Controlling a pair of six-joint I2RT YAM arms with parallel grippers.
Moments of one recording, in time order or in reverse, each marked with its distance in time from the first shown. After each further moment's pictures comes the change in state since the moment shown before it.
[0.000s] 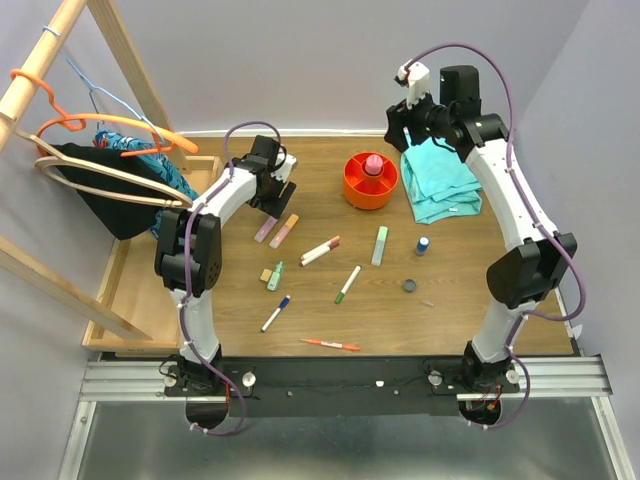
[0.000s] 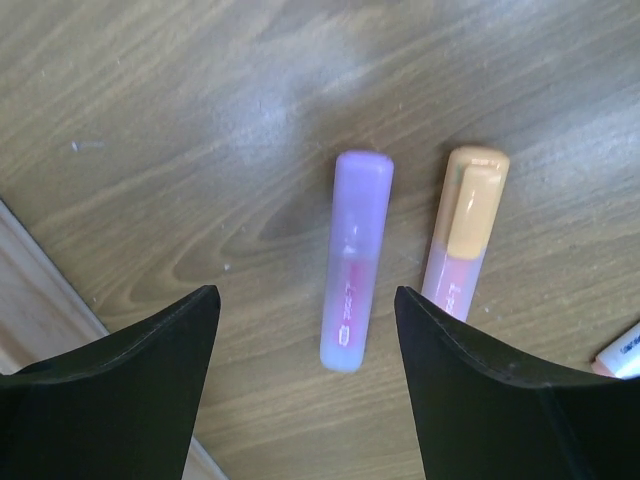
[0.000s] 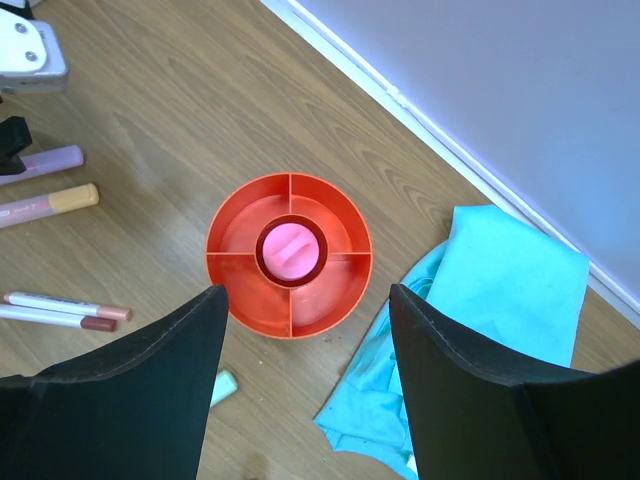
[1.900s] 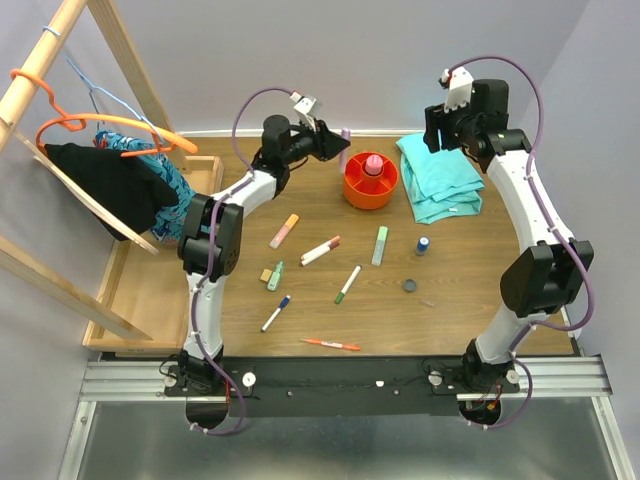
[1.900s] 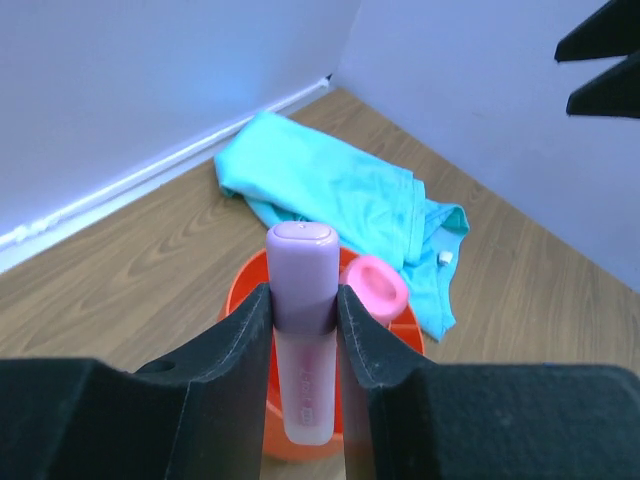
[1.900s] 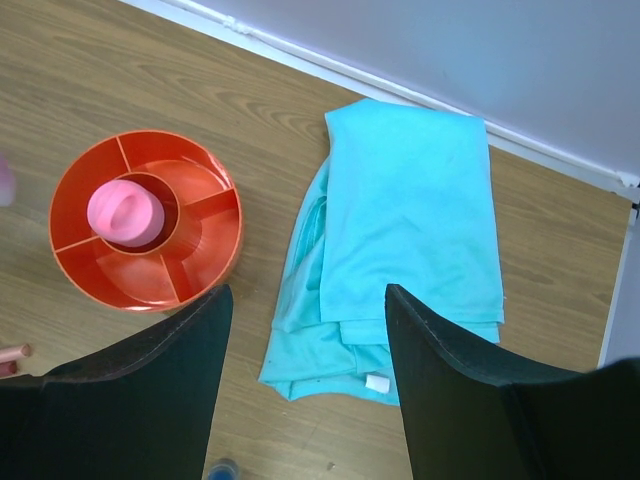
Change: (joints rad) left arm -0.050 0.181 0.082 1.216 0.688 -0.565; right arm -0.148 -0.093 -0.222 0.140 0.188 0.132
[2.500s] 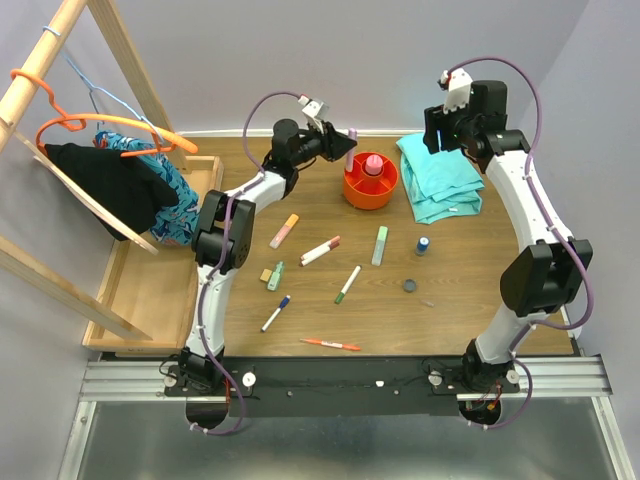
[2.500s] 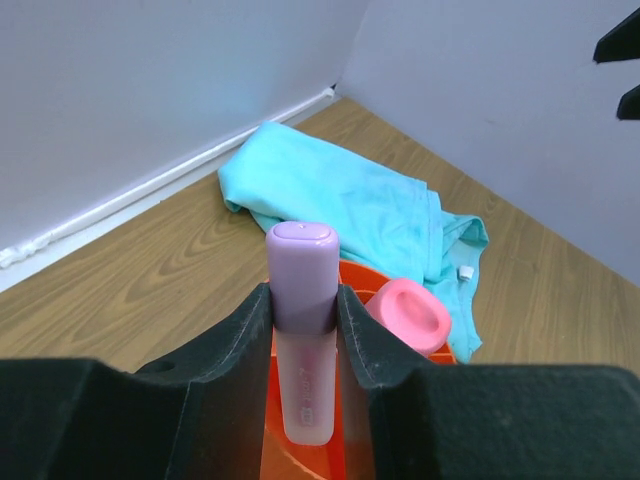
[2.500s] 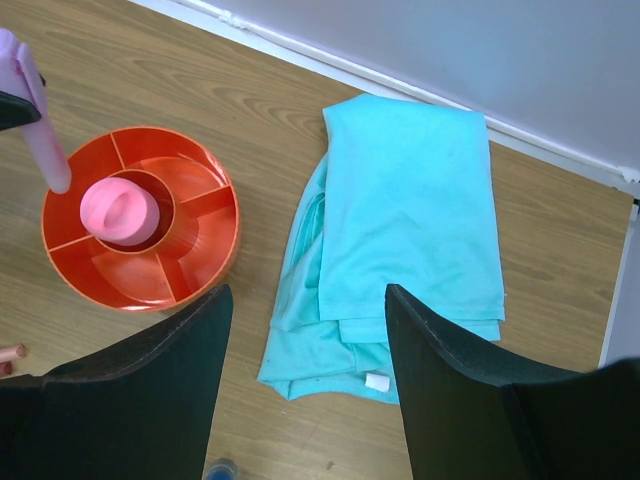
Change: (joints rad) left arm -0.026 0.161 0.134 0.100 -0.019 -0.034; right arm 0.000 0.002 -0.014 0.007 0.009 0.000
